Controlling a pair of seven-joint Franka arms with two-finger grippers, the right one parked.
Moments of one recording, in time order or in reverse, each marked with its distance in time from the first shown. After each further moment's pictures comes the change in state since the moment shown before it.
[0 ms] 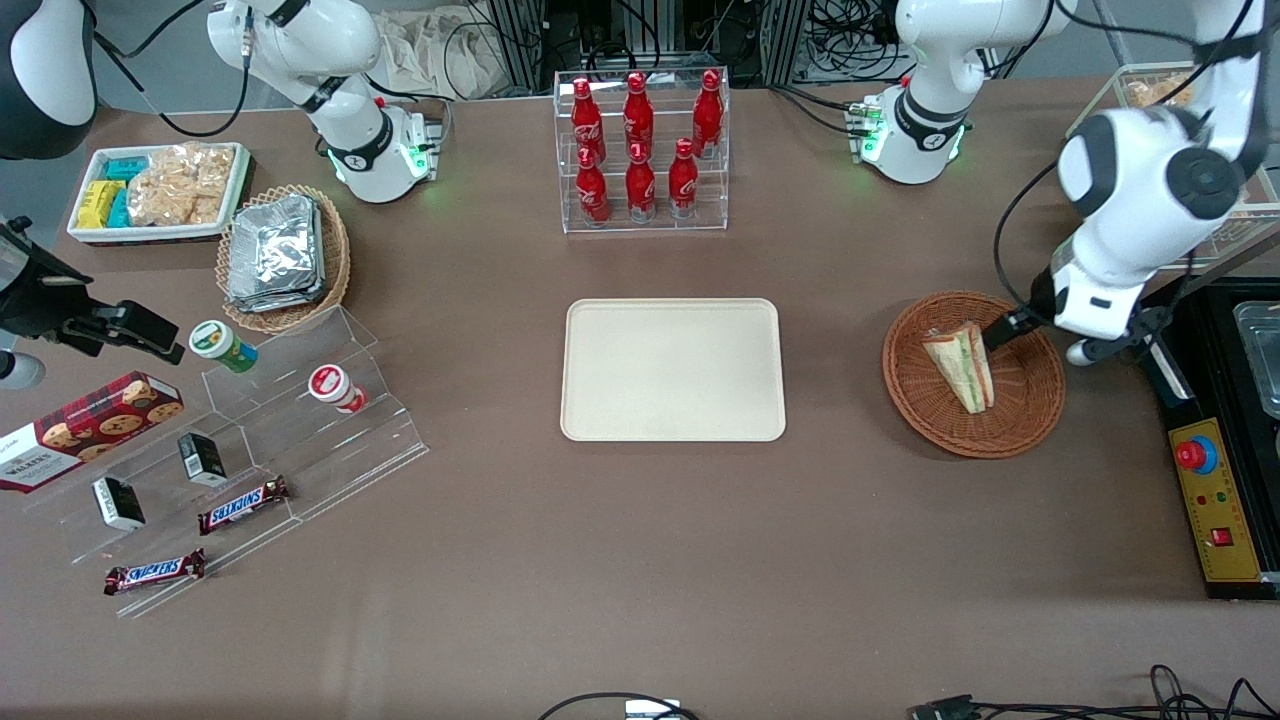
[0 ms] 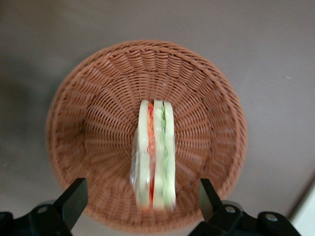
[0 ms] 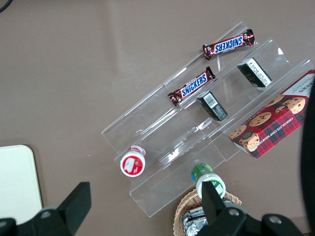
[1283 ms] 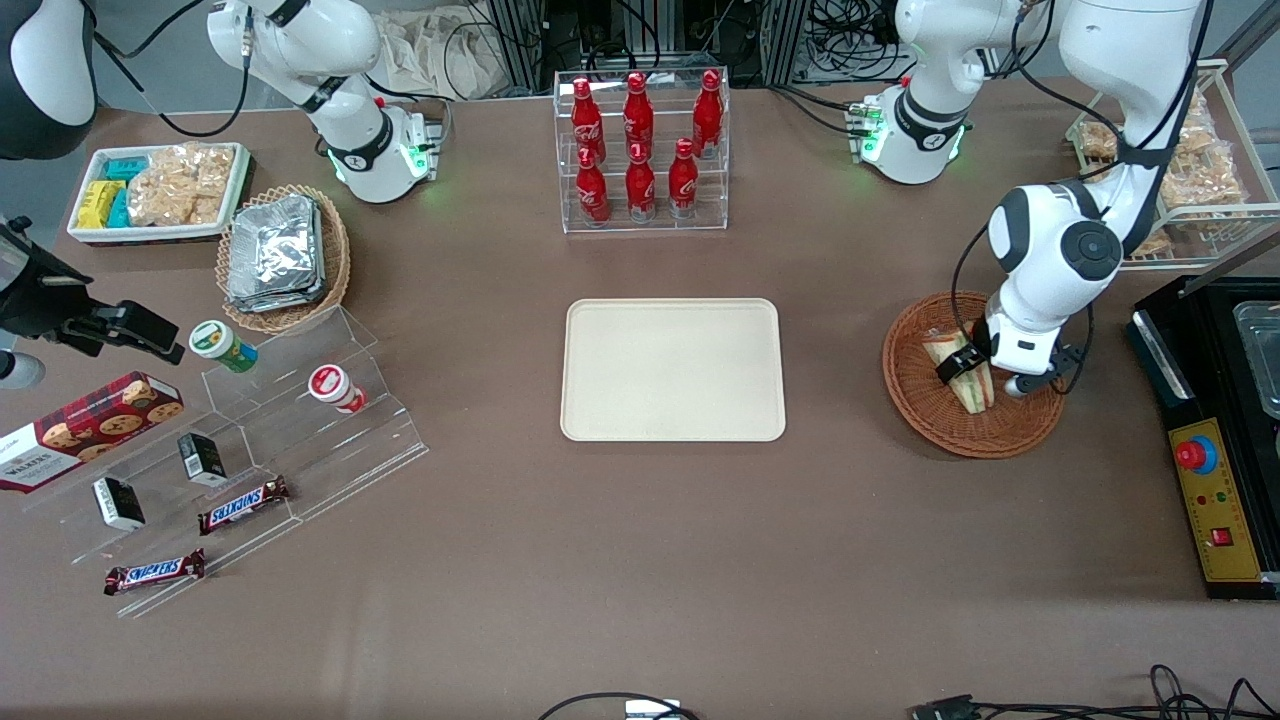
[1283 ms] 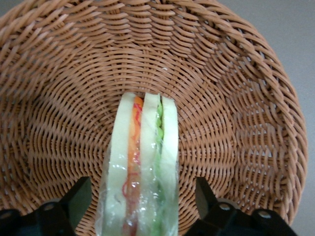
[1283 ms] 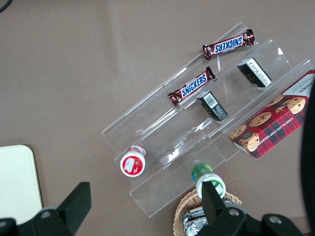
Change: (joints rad) arm -0.040 0.228 0.004 -0.064 -0.001 0.292 -0.095
